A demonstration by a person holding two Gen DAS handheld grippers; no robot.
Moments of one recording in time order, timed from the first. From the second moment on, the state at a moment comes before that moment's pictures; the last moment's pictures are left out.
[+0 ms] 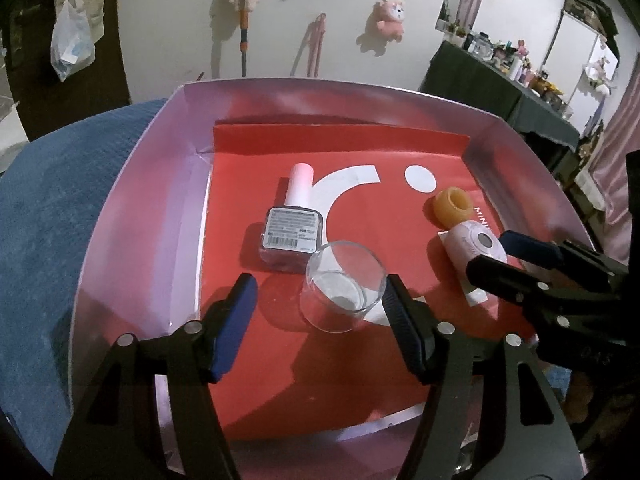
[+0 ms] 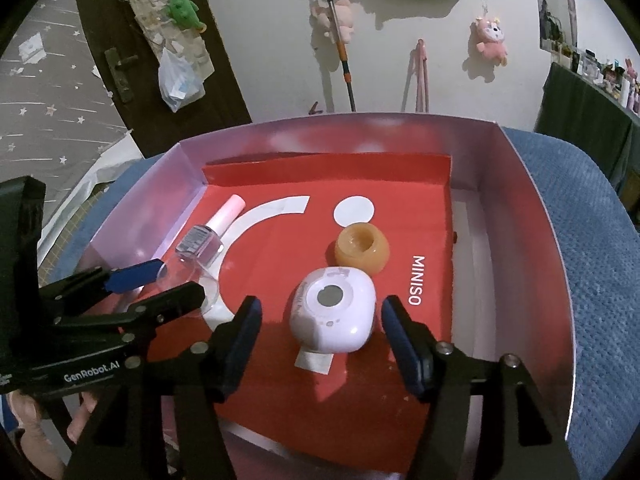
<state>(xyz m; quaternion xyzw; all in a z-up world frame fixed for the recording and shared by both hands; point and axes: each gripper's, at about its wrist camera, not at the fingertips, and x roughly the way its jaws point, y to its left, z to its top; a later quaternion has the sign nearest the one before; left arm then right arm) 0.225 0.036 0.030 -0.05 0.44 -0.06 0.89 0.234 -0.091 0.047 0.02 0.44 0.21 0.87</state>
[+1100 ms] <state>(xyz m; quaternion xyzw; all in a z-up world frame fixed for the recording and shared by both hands) 0.178 0.028 0.057 -0.04 0.39 -0.07 0.92 0.173 -0.110 0.096 0.06 0.37 0.26 0.89</state>
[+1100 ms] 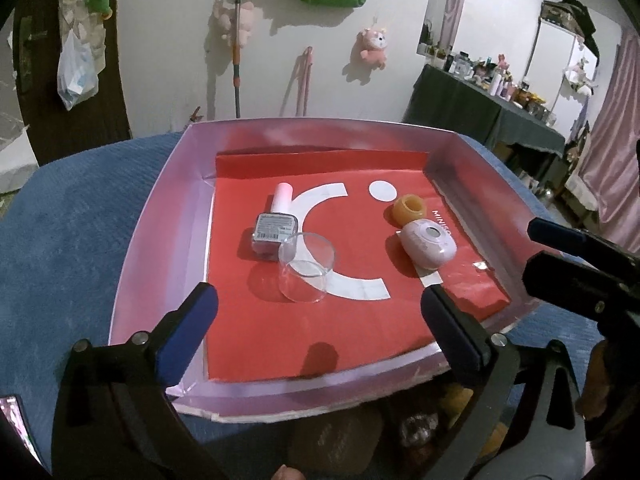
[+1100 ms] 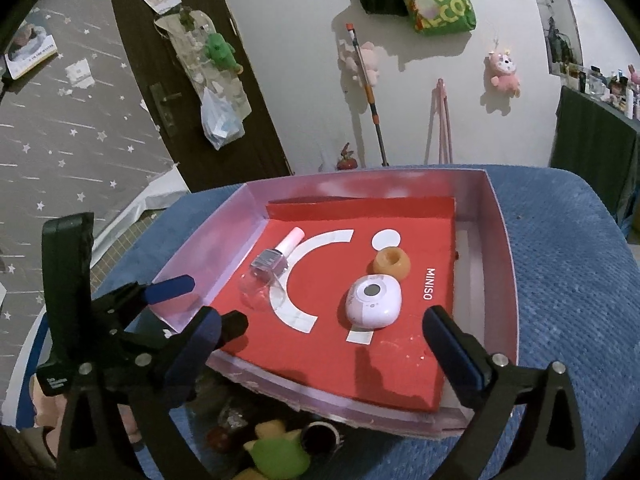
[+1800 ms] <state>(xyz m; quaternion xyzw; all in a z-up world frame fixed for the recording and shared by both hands) 0.121 0.036 0.080 -0.07 0.33 -0.09 0.94 0.117 -0.118 0.122 0.07 0.32 0.27 0.91</state>
